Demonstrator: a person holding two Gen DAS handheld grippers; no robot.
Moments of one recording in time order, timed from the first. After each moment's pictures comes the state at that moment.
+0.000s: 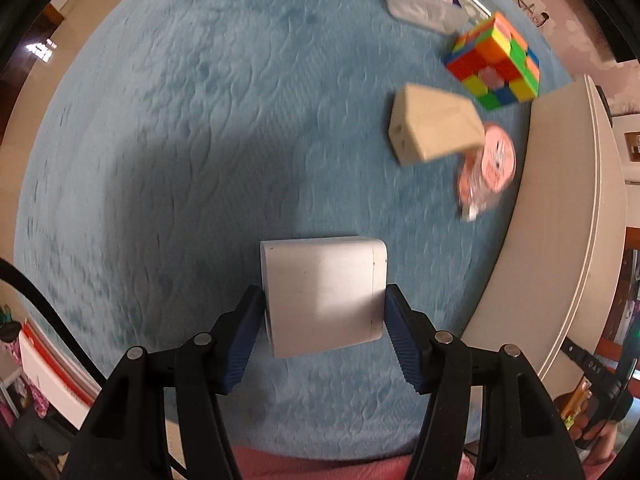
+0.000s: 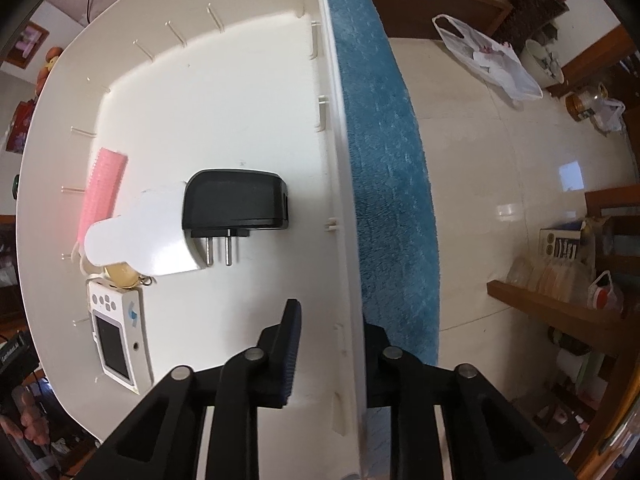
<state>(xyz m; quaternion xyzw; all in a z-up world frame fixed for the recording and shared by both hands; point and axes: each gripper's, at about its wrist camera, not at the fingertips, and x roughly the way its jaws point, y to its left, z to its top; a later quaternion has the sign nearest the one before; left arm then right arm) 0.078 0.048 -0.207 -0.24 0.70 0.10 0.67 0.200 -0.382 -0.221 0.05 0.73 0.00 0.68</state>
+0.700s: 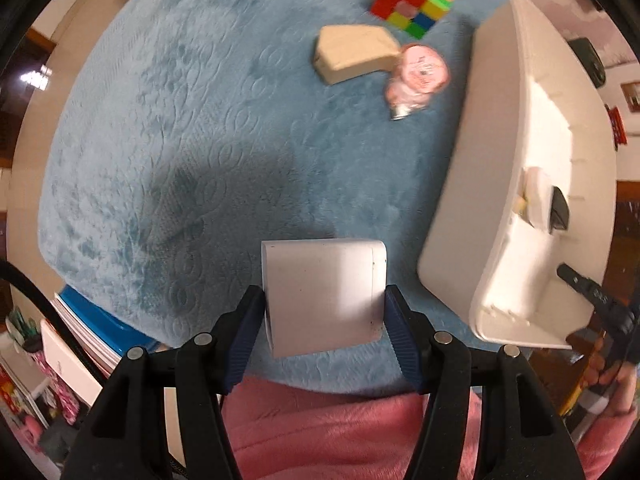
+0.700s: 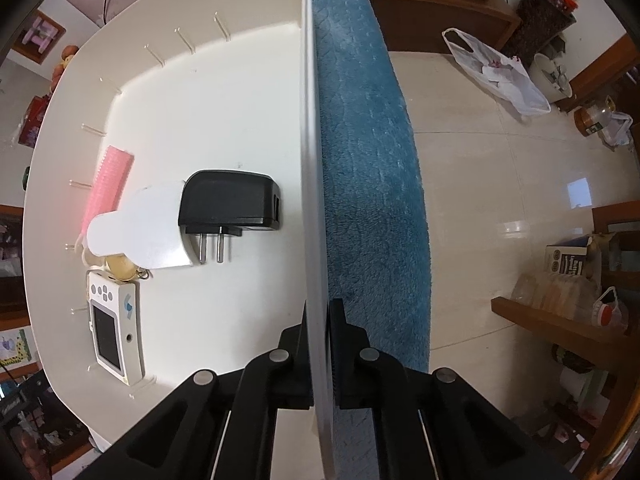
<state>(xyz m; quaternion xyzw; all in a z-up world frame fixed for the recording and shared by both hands) 0.035 -0.044 -0.163 -0.17 0.72 0.08 0.67 0.197 -0.391 -0.222 0.05 0.72 0.02 0.70</state>
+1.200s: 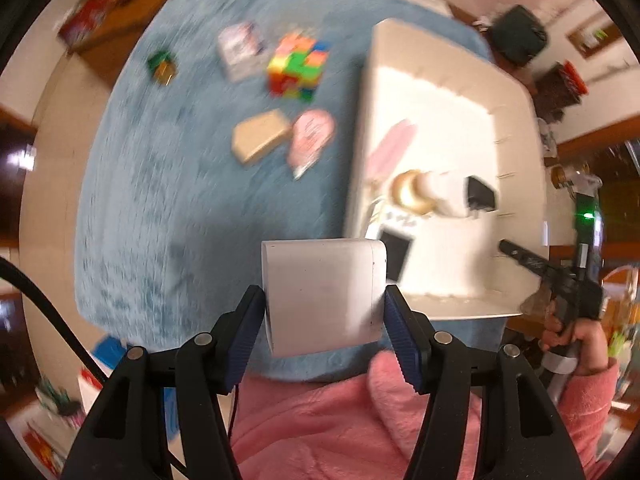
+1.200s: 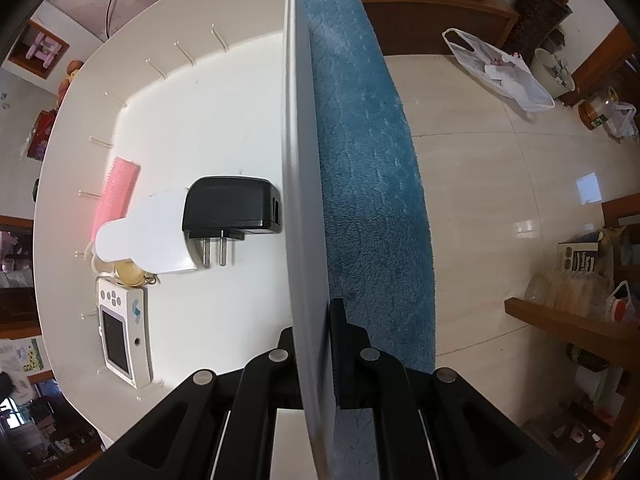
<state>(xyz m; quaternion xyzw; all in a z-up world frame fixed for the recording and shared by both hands) 0.102 -0.092 -0.080 -0.08 0.68 0.01 0.73 0.192 -0.399 -0.223 0.09 0.70 0.03 0.71</state>
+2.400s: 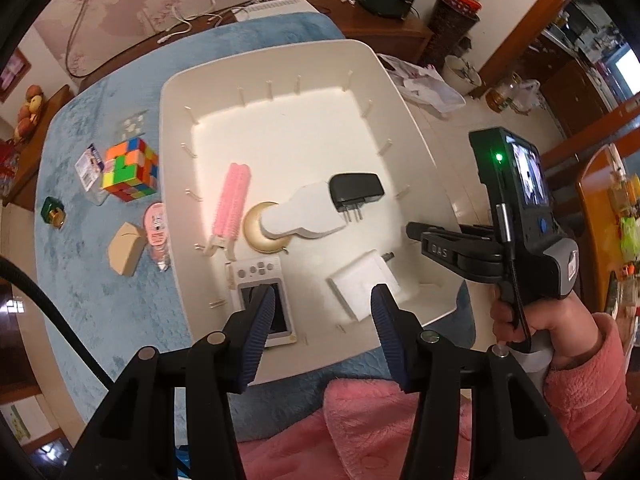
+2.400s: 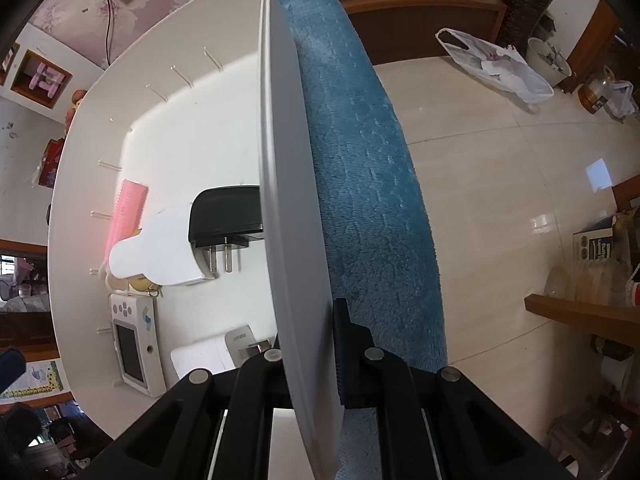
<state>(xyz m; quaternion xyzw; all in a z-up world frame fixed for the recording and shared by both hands) 0.115 -0.210 -0.085 0.04 0.64 -0.15 0.76 0.187 -0.407 -0.223 0.12 0.68 0.02 0.72</state>
